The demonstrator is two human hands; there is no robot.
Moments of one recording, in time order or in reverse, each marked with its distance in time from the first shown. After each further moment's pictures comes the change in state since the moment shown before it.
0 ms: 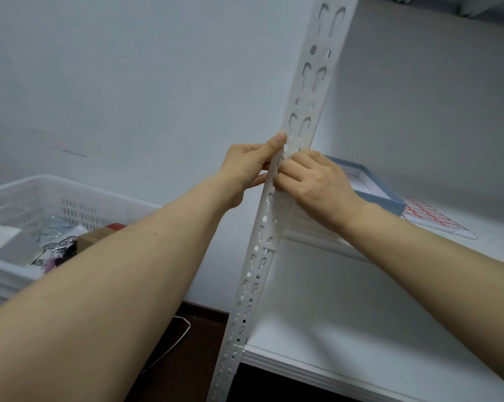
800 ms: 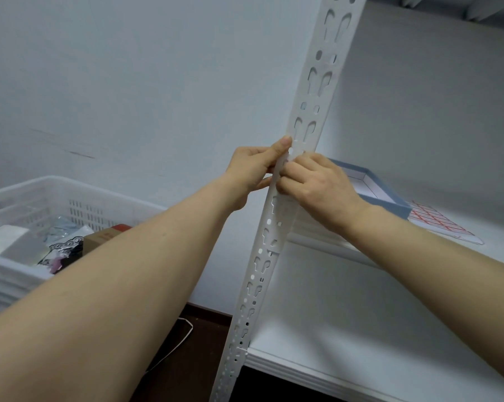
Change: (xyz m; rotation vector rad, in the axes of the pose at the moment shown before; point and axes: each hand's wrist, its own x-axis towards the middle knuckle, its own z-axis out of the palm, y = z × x) left_hand 0.000 0.001 -0.001 0.018 -0.012 0.001; right_hand 0.002 0.001 0.001 0.085 -0.023 -0.002
